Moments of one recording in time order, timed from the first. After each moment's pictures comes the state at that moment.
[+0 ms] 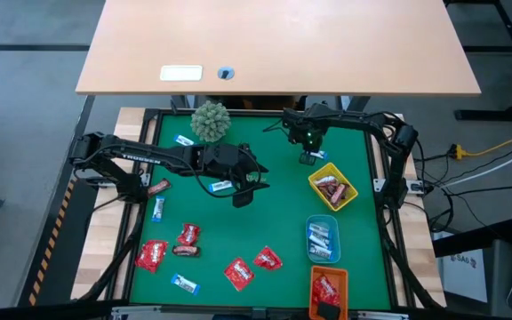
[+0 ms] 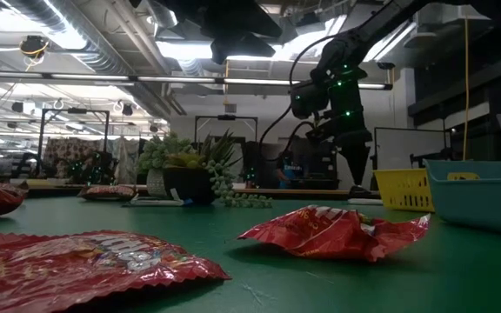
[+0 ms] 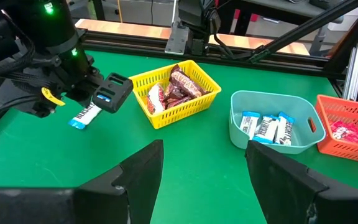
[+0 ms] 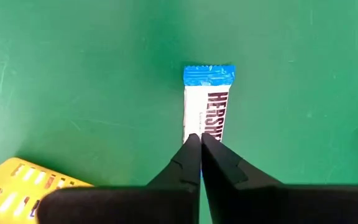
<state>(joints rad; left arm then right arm) 0.02 1.51 1.11 -0.07 -0.04 -0.12 -0.53 1.91 1.37 -1.10 0.12 -0.24</state>
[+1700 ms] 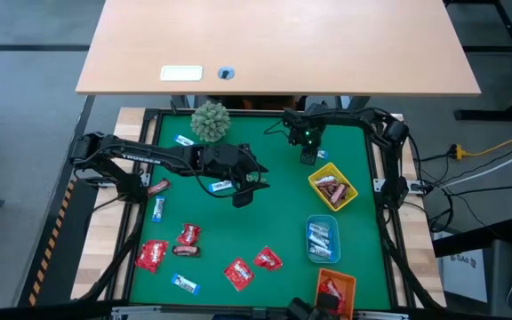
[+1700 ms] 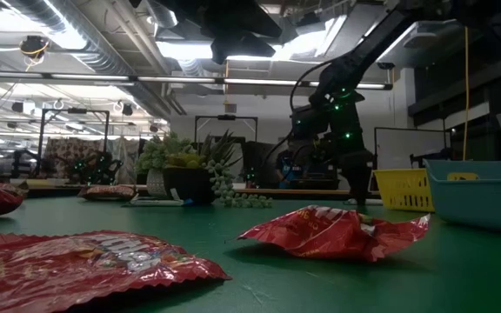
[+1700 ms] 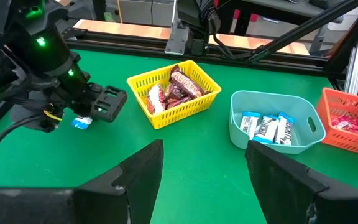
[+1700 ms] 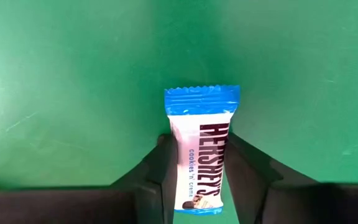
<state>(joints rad) 0.02 1.51 1.11 -0.07 -0.04 -0.12 -0.61 2.03 1.35 -1.02 0.08 -0.36</state>
